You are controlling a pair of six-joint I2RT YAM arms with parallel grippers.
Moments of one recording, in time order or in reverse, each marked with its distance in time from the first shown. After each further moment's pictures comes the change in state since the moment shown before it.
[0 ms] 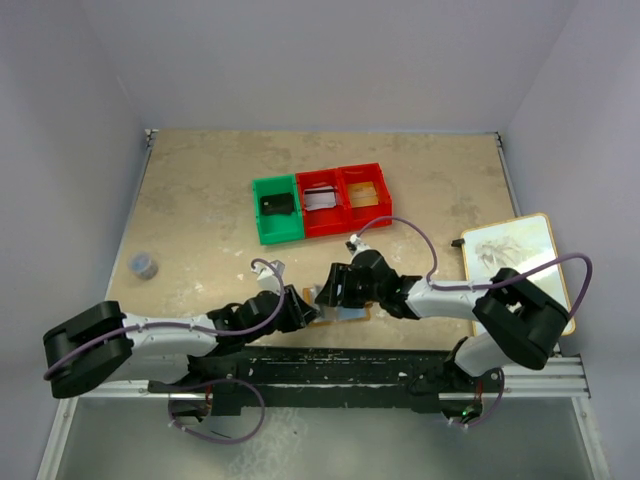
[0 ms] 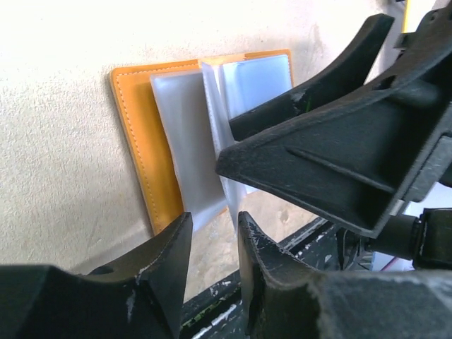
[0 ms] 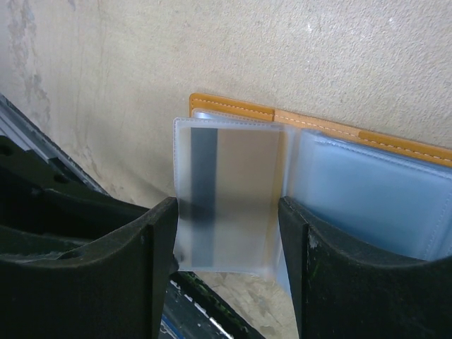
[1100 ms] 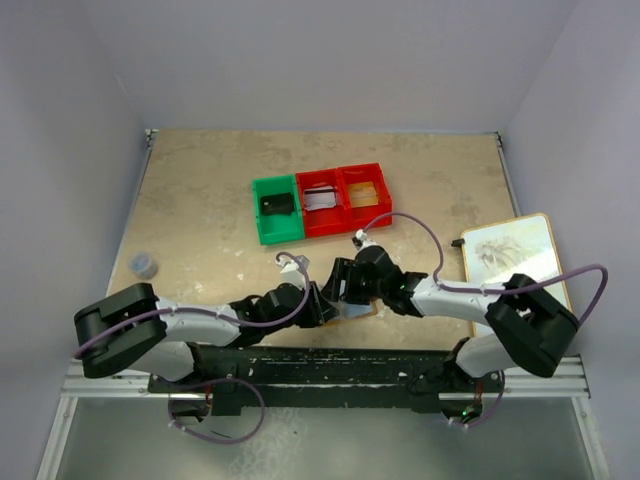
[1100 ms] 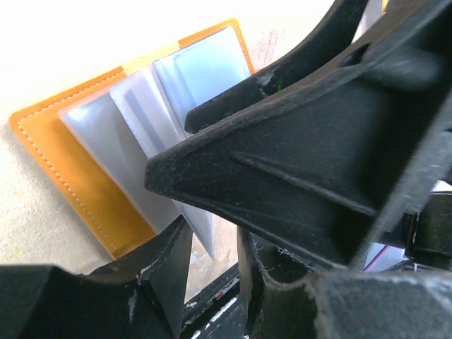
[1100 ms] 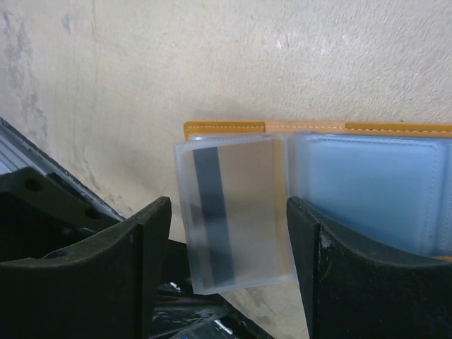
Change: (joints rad) left arm -0.019 0.214 0.130 0.099 0.059 0.060; right arm -0.015 -0.055 0.009 -0.081 0.024 0.001
